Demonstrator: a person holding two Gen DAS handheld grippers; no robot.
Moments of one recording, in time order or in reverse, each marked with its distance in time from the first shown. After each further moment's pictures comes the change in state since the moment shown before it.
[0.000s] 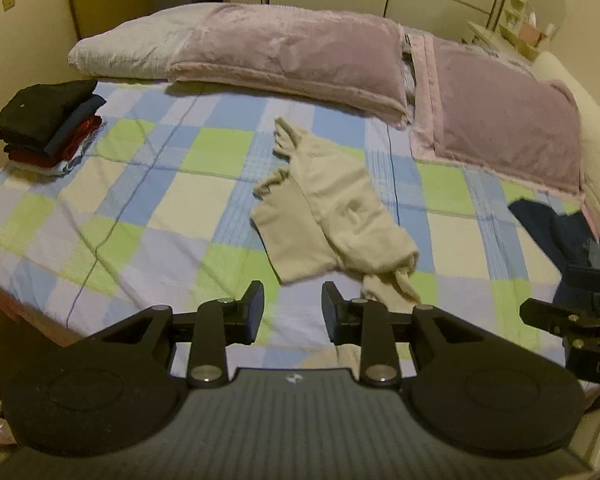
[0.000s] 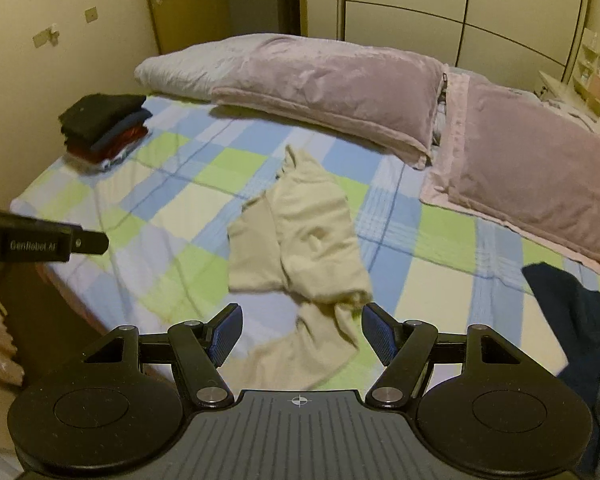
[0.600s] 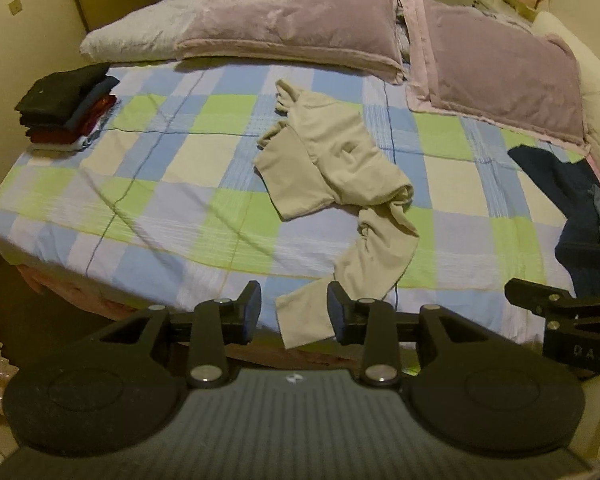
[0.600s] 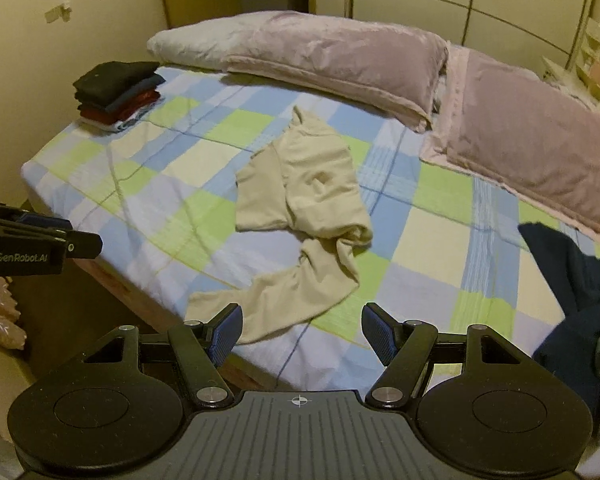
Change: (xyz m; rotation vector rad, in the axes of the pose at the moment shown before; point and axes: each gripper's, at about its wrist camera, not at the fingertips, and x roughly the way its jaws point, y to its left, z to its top) left arm -0.043 -0.034 -0.067 0.048 0.027 0.079; right arm -0.037 0.005 -0.054 -0.035 0.033 0.022
